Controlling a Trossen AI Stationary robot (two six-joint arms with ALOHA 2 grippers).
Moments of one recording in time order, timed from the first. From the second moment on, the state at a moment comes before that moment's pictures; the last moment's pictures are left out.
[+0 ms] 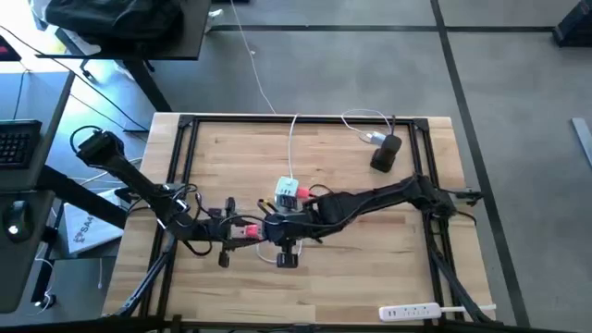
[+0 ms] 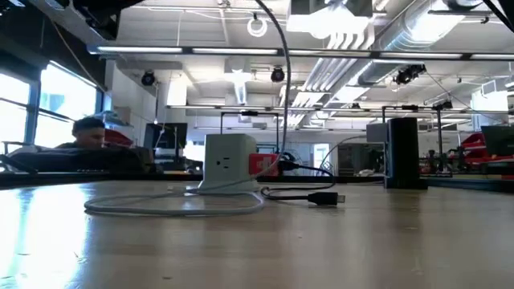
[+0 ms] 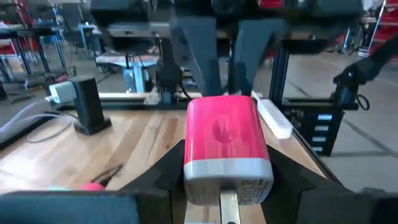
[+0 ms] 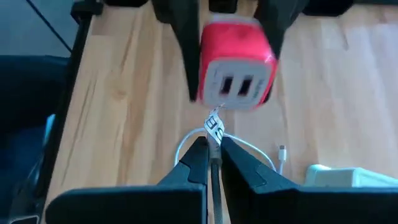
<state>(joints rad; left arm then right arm) -0.69 1.17 0.40 0.70 -0.69 -0.05 0.30 2.18 2.25 -0.95 0.18 0.18</state>
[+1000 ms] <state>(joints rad) -0.69 1.17 0.40 0.65 -0.70 -0.05 0.29 2.17 2.25 -0.90 0.23 0.15</state>
